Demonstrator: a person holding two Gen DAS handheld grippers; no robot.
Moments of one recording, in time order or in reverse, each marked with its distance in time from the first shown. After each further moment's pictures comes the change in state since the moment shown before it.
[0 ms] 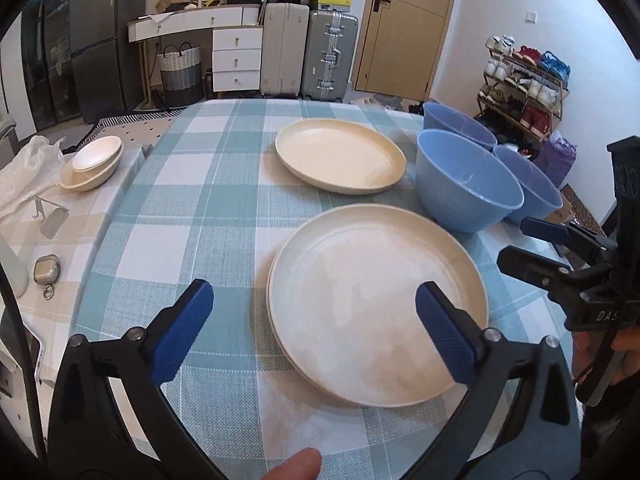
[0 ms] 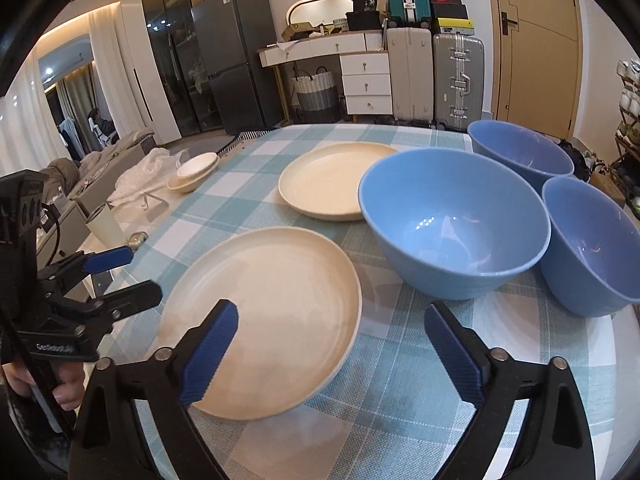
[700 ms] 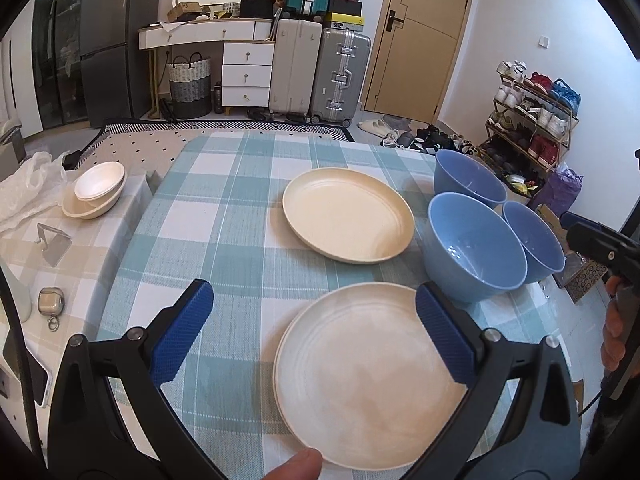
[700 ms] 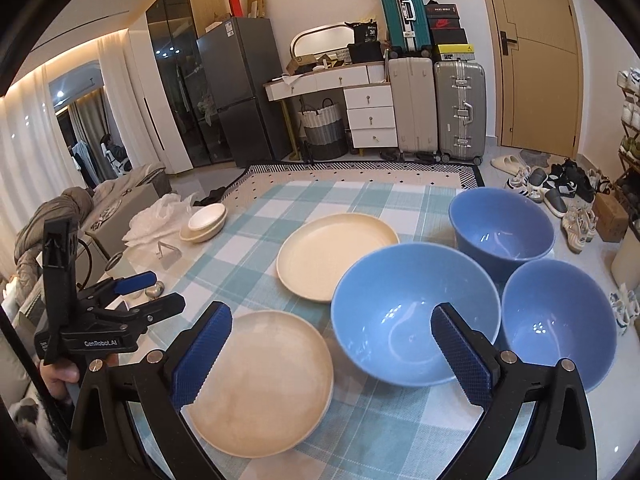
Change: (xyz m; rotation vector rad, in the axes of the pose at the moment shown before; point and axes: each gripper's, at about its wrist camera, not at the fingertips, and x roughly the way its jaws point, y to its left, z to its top) left arm 0.000 0.002 0.079 -0.048 -0.050 0.019; right arm -0.057 -0.045 0.089 0.021 -0.092 0.052
